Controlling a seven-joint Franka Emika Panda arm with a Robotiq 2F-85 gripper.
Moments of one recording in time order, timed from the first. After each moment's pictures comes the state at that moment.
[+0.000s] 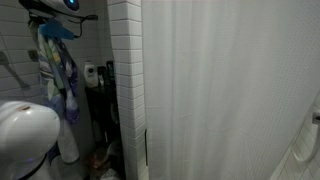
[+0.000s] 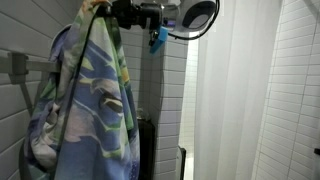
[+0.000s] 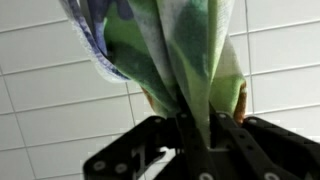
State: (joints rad) arm 0.26 -0.29 0.38 -2.07 1.70 2.38 -1.59
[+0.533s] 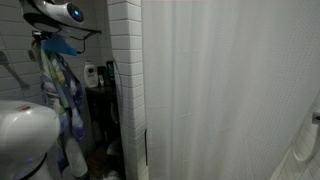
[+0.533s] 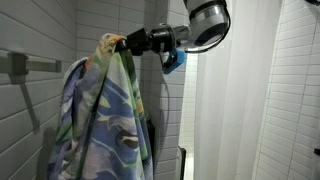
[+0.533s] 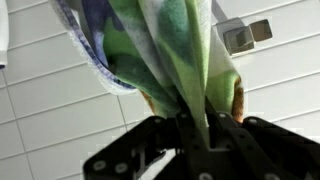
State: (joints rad) arm 0.26 -0.38 0.34 -2.30 1.60 2.29 -1.50
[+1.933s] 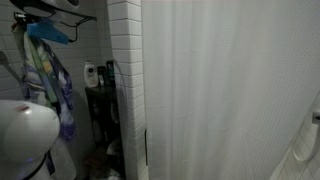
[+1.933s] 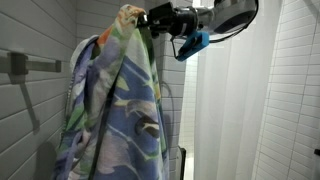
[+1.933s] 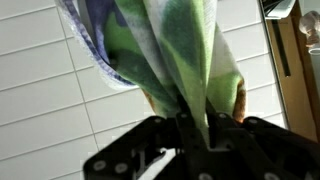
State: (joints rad) arm 0.25 -0.61 0.28 -2.38 1.56 2.10 -1.41
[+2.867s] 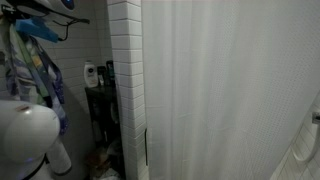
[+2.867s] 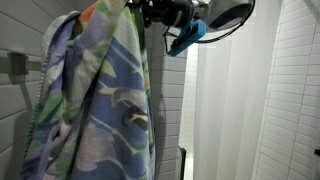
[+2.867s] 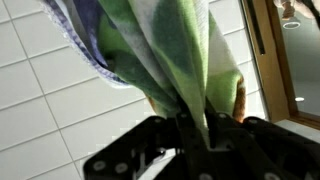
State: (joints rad) arm 0.26 -0.57 0.32 -2.33 1.68 2.04 -1.41
